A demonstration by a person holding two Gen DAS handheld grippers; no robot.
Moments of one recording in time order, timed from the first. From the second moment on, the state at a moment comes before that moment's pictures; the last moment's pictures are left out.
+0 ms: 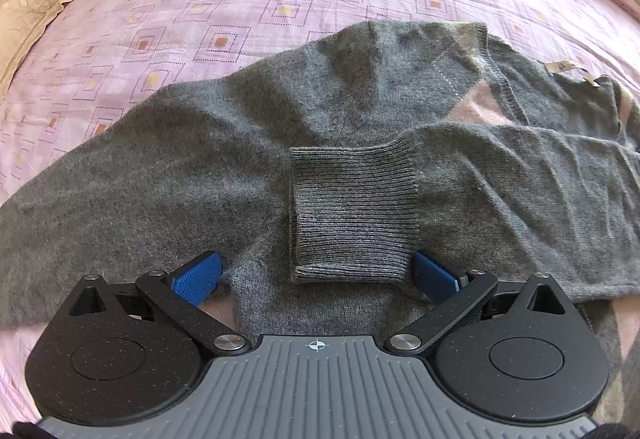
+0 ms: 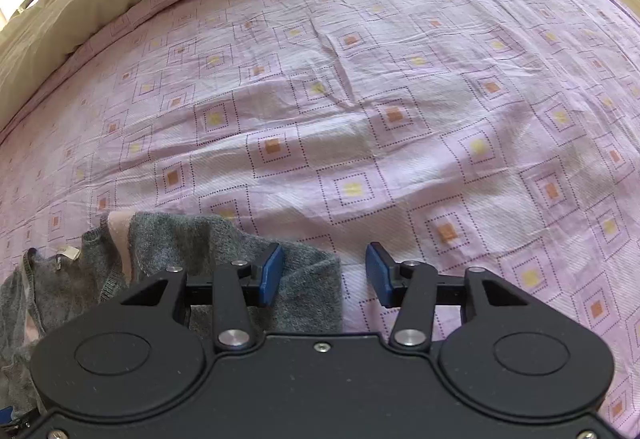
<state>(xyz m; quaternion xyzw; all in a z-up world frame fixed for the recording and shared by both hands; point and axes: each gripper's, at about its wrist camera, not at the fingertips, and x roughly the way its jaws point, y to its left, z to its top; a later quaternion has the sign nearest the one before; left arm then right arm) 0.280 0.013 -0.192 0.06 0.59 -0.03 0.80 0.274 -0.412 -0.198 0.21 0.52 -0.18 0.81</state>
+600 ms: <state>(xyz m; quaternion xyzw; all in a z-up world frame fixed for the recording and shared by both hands) 0.285 0.012 -0.195 0.05 0.60 -0.02 0.80 0.268 -0.401 -0.195 0.11 0.55 -0.20 0.81</state>
